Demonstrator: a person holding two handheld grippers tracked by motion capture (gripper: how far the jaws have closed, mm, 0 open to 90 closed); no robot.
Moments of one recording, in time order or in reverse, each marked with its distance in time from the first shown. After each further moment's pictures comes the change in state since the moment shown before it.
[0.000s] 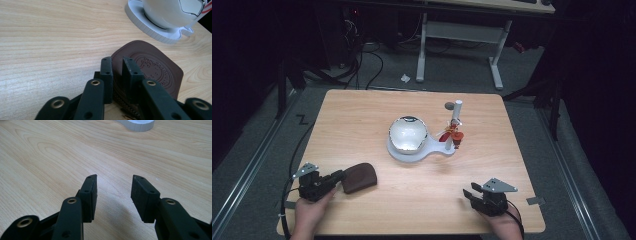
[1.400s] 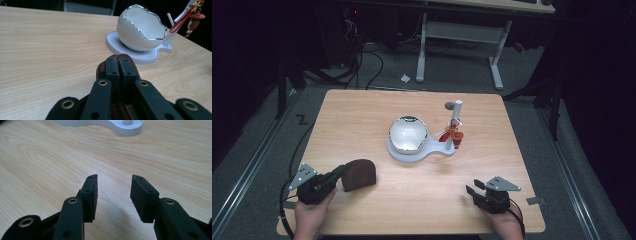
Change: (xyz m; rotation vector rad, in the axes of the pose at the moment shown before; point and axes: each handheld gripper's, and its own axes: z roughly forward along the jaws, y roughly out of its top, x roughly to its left) left arm -0.045 0.014 -0.029 -0.206 0.005 0.169; right arm -0.009 -0.001 0.000 -0.042 -0.035 0.023
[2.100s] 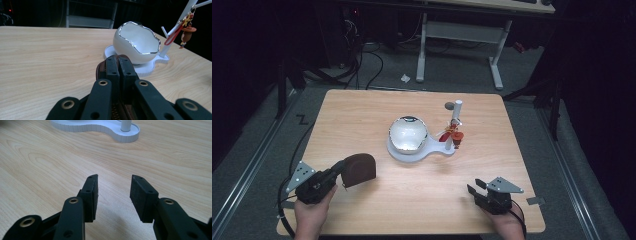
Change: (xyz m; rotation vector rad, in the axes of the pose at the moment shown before) left arm -0.014 0.015 -0.006 -0.075 0.010 0.038; right arm 0.002 0.001 -0.007 -0.030 -0.013 -0.020
